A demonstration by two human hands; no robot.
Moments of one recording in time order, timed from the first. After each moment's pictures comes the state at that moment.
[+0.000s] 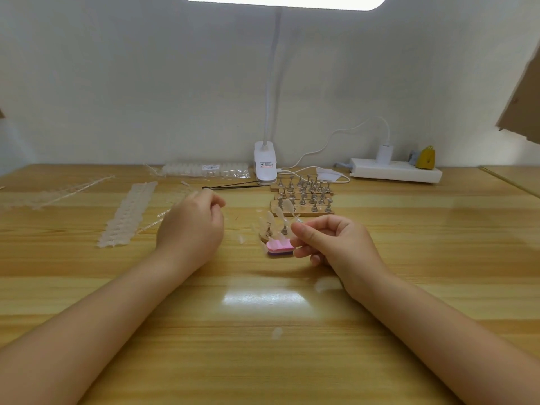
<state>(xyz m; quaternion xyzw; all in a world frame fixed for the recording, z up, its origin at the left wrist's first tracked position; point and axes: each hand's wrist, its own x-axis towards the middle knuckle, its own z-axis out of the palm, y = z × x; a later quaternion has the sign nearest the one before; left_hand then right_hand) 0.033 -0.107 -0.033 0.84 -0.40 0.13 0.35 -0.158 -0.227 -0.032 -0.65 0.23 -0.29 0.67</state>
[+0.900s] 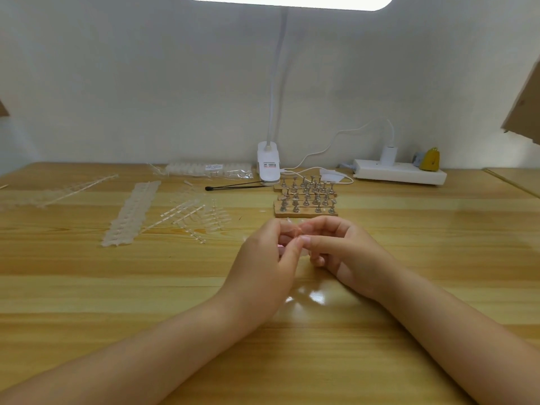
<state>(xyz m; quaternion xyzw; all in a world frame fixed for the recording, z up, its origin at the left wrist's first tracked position) -0.067 -0.112 -0.036 0.69 -0.47 -0.10 0.54 -0.161 -0.242 -0.032 -0.61 0.13 -0.19 0.76</state>
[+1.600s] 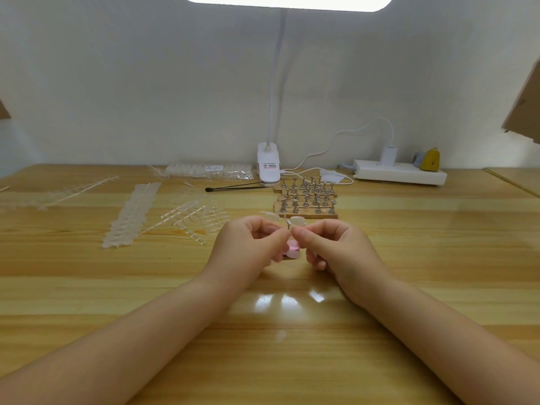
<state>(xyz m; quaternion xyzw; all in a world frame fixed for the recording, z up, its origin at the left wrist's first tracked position) -0.043 -0.113 -0.026 0.68 -0.36 -0.21 0.60 -0.155 -0.228 -0.038 -0.67 0.20 -0.29 0.65</state>
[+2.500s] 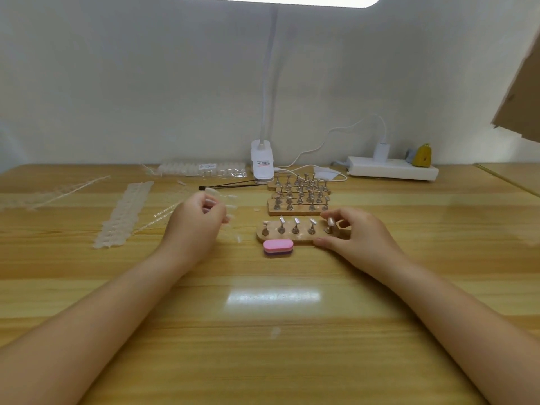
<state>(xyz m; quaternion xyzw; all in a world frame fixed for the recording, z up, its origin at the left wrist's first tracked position) 0.028 -0.110 -0.030 0.78 -0.34 -0.05 0.52 -0.172 -0.280 -0.040 -0.89 0.31 -0.25 0.23</state>
